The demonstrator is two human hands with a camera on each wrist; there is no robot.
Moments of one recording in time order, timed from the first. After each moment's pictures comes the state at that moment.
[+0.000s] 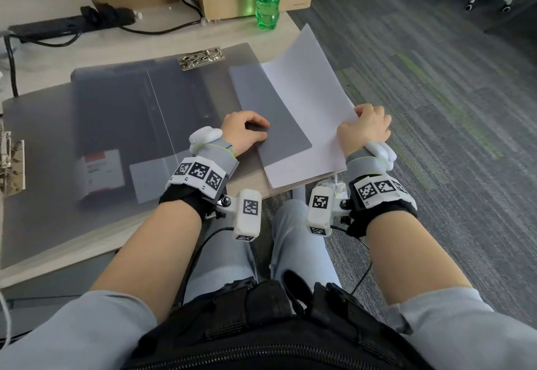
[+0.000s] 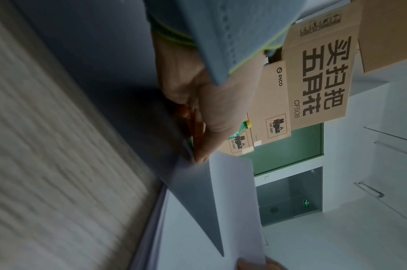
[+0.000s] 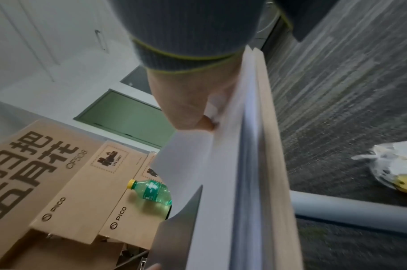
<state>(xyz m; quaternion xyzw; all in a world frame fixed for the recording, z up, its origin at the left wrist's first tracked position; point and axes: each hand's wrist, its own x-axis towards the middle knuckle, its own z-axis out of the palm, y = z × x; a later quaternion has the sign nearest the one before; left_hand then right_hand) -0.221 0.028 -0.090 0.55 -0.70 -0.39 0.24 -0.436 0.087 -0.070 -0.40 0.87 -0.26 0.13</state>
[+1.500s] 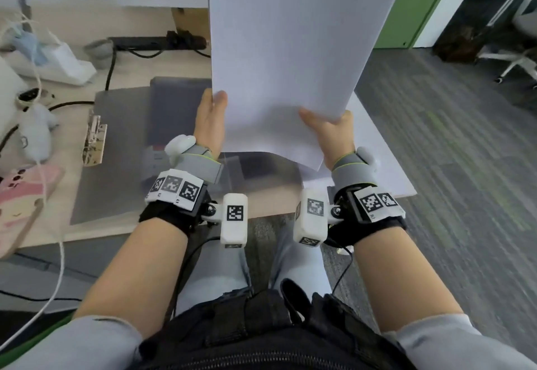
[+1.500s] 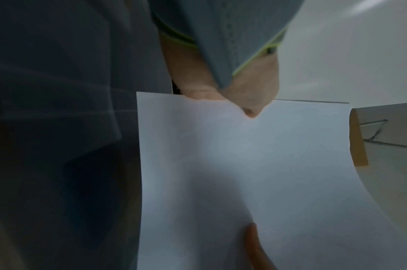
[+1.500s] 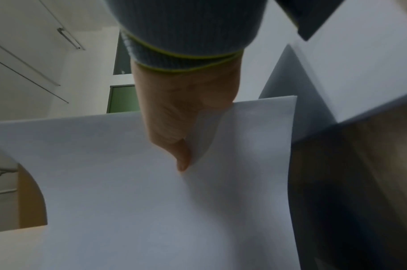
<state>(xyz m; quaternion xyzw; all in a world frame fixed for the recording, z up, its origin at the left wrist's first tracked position) -0.125 0.069 -0.014 0.55 -0.47 -0.41 0.56 -0.314 0.083 -0.010 -0.43 0.53 -0.58 0.45</state>
